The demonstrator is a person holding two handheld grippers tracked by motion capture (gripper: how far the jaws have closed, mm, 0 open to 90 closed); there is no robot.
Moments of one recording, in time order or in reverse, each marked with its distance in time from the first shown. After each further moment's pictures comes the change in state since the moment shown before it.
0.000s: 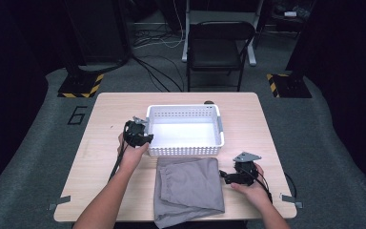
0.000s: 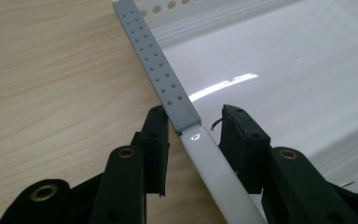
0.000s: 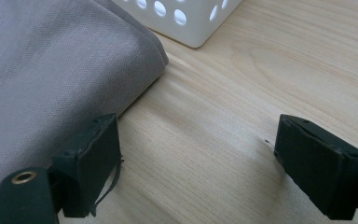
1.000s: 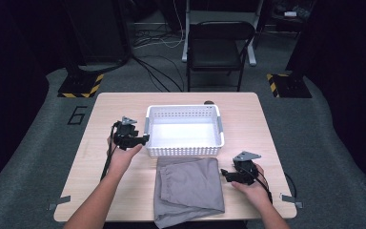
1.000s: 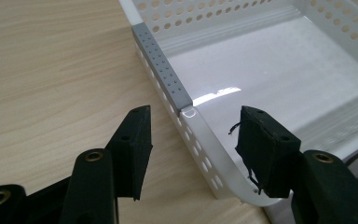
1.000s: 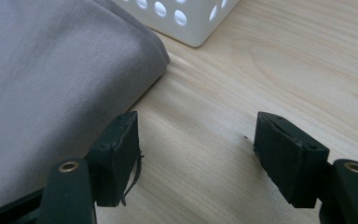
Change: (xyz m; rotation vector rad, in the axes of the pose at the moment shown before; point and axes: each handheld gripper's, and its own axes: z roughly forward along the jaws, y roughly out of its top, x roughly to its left) left arm 0.010 -0.004 -0.049 -0.063 -0.058 -0.021; right arm 0.001 0.005 -0.005 0.038 -0.003 0.004
